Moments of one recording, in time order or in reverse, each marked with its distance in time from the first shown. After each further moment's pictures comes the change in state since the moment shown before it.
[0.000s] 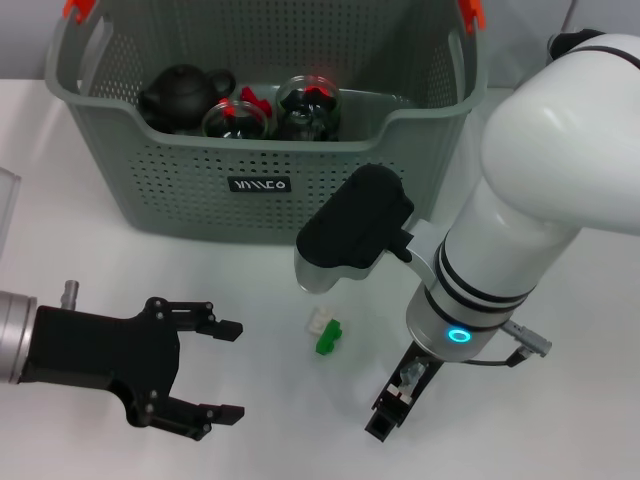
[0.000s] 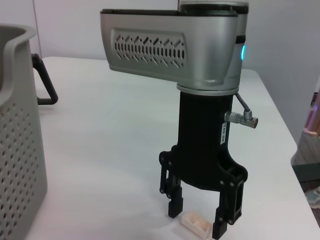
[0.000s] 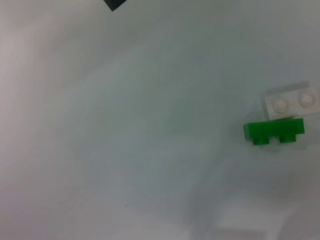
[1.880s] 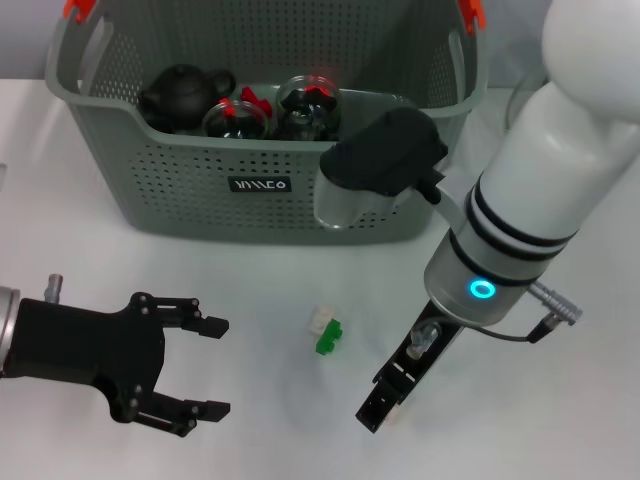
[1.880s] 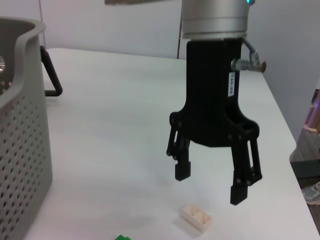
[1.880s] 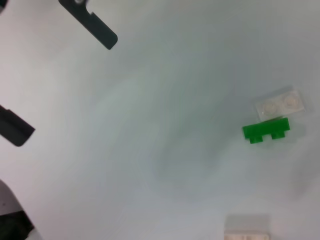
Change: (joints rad) left arm 0.003 0.014 0.004 0.047 0.001 0.032 -0.059; right arm -0.005 -0.003 0.216 -0.091 0.010 -0.199 0.034
